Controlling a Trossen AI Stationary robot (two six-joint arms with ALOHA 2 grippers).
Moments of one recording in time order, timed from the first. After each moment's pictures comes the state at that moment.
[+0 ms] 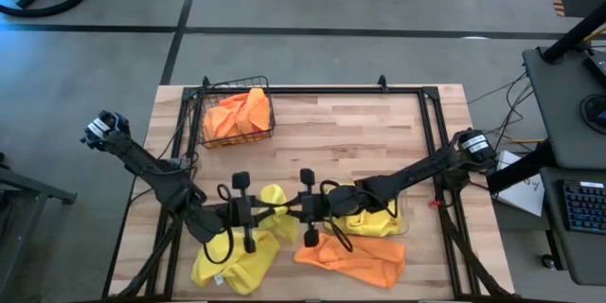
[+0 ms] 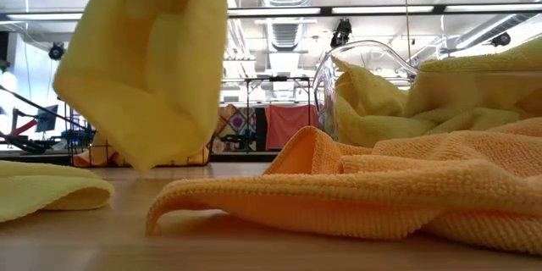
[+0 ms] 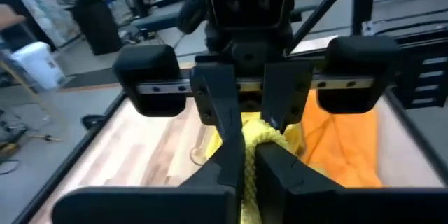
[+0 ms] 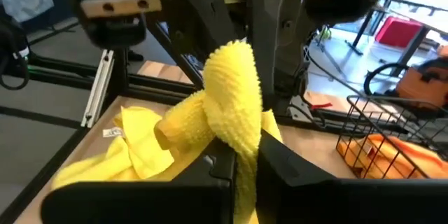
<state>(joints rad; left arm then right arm) -0.68 1.32 0.99 -0.03 -0.84 -0.06 0.33 1.82 1.29 0.35 0.28 -0.11</state>
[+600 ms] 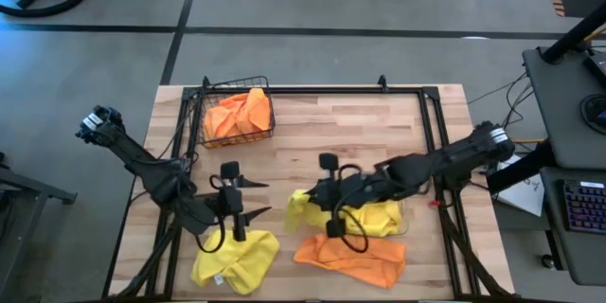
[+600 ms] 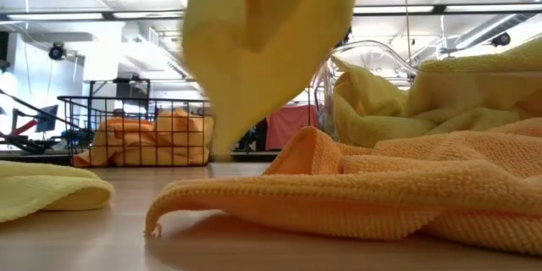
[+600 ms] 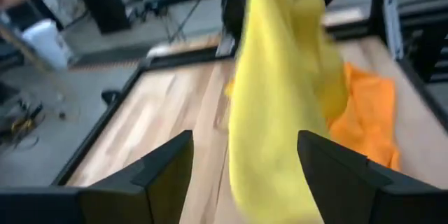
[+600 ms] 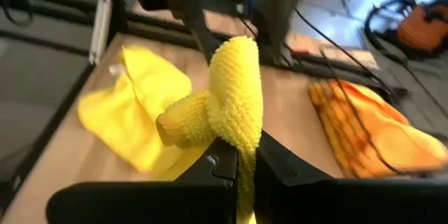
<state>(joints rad) -0.68 1.21 0.99 -0.28 -0.85 -0.16 0.36 1.64 1.59 -0.46 0.31 -0.04</state>
